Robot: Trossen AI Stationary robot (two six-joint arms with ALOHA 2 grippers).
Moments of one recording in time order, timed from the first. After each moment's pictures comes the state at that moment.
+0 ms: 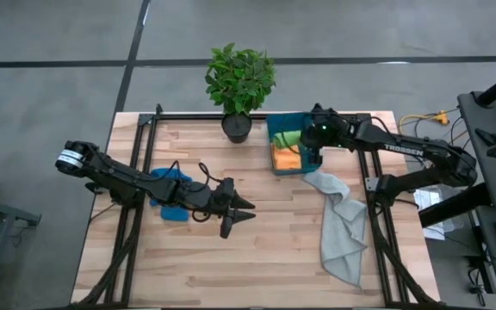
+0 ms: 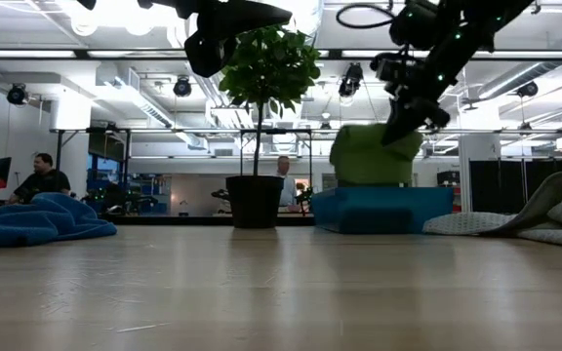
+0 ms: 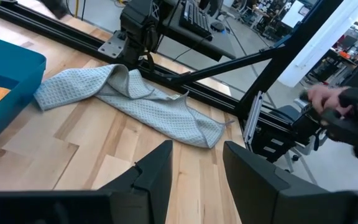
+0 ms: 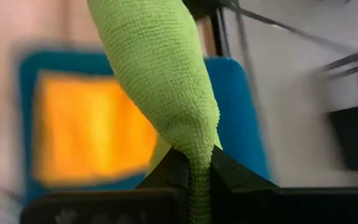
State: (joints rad) left arm -0.26 1.41 0.86 0.33 -0.16 -0.52; right arm -0.47 1.22 0.85 -0.42 0.14 -0.62
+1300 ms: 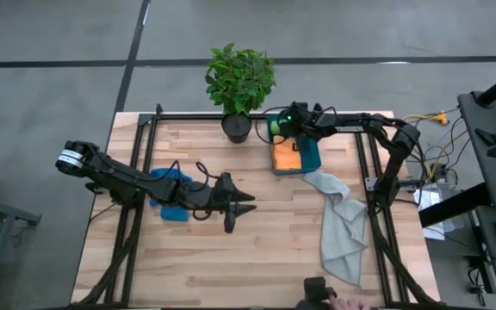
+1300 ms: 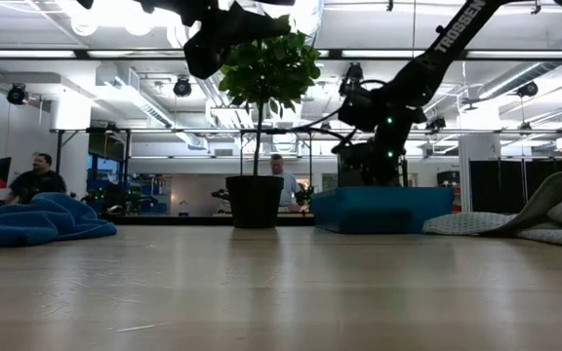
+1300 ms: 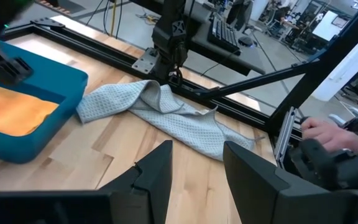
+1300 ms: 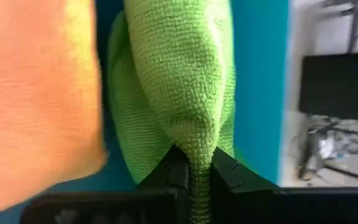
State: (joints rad) left arm -0.26 1.41 0.86 0.33 -0.30 -0.49; right arm -0.62 1.80 1.04 -0.24 0.36 -0.81
